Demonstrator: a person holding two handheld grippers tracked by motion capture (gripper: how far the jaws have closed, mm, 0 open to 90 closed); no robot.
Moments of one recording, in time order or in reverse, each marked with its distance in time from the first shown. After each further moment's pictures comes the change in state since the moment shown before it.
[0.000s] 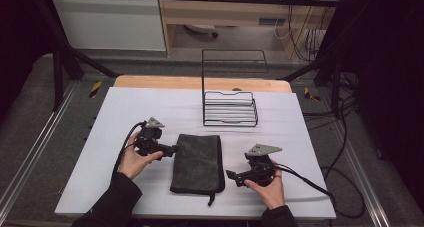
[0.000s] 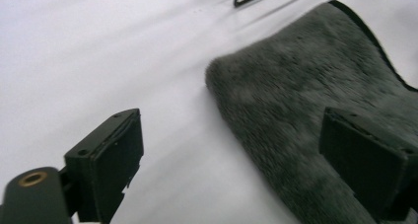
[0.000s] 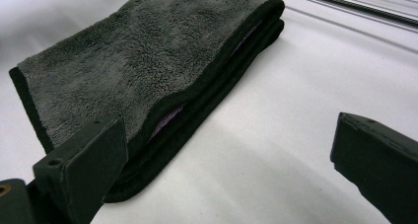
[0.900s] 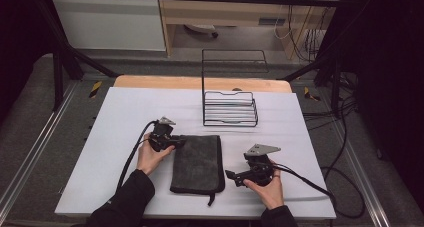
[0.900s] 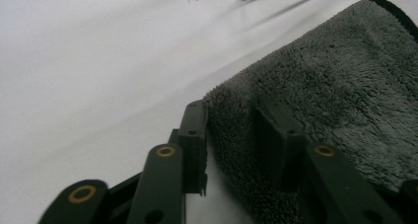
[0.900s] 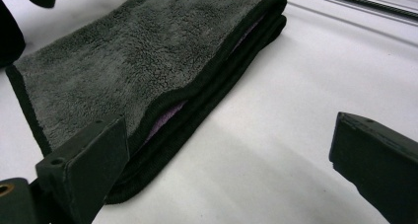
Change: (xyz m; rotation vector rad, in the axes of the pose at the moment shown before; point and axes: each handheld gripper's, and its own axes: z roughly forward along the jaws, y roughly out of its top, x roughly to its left) left arm 0.004 0.001 0.049 0.029 -0.060 -0.046; right arm 0.000 0.000 0.004 0.008 0.006 0.010
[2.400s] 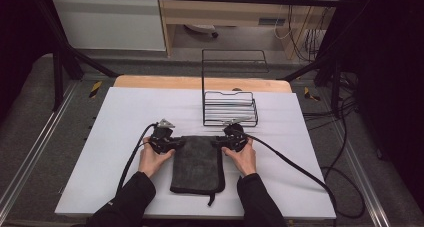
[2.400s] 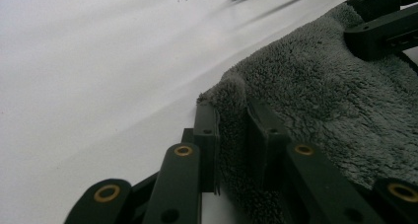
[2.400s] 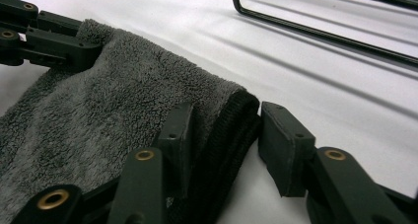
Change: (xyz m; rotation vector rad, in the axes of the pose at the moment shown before) left arm -0.001 -0.008 0.002 -0.038 -0.016 0.019; right arm -0.029 0.067 0.092 0.114 -0.047 0.162
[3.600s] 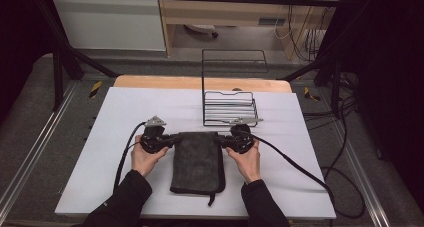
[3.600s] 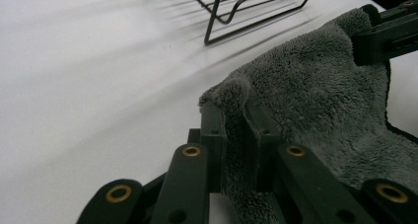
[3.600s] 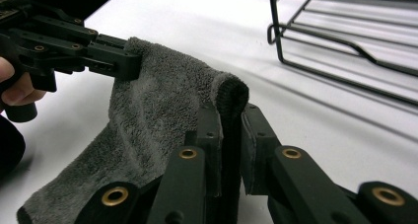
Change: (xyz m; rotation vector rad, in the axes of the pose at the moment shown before) left arm -0.006 0.005 -0.041 -0.132 -0.061 0.006; right arm 0.020 0.001 -0.048 -0.159 0.116 -0.023
